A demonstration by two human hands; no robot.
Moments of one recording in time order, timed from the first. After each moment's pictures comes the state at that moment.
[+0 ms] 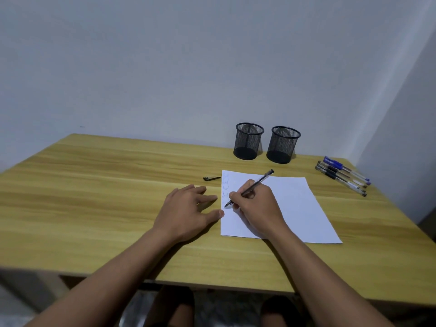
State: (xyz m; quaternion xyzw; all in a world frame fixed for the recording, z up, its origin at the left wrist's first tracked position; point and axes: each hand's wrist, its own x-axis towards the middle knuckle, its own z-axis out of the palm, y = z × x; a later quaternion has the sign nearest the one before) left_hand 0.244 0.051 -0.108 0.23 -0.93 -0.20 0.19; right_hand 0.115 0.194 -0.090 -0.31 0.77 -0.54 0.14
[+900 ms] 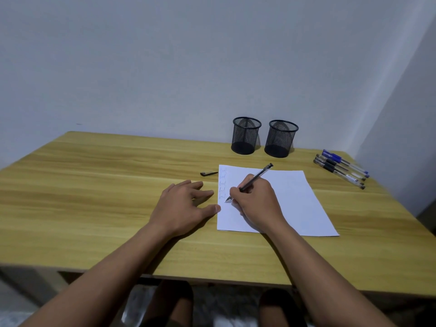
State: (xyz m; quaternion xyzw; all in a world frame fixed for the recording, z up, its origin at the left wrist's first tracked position) left_hand 0.245 0.050 -0.107 0.24 -0.93 -0.21 0.18; right_hand 0.113 0.196 -0.089 -0.29 0.79 -0.53 0.12
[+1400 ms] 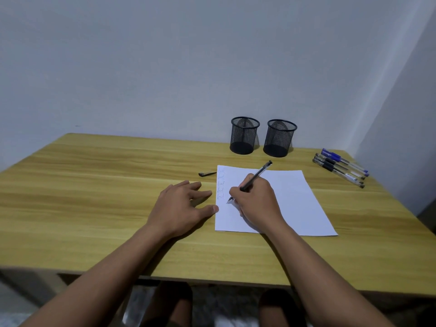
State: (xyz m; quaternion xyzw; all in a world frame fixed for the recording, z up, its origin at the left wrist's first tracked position) left_hand 0.246 0.054 -0.104 0.24 -0.93 -0.22 0.19; right_hand 0.114 0.200 -0.086 -0.27 0.79 -0.53 0.12
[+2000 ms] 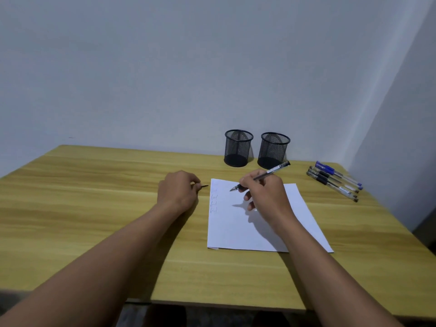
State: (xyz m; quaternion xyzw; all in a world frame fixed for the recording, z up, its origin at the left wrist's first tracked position) left_hand 0.177 0.020 -0.084 0.35 -0.89 -0.18 0.22; right_hand 0.080 0.209 -0.053 -0.27 0.71 -0.63 0.13
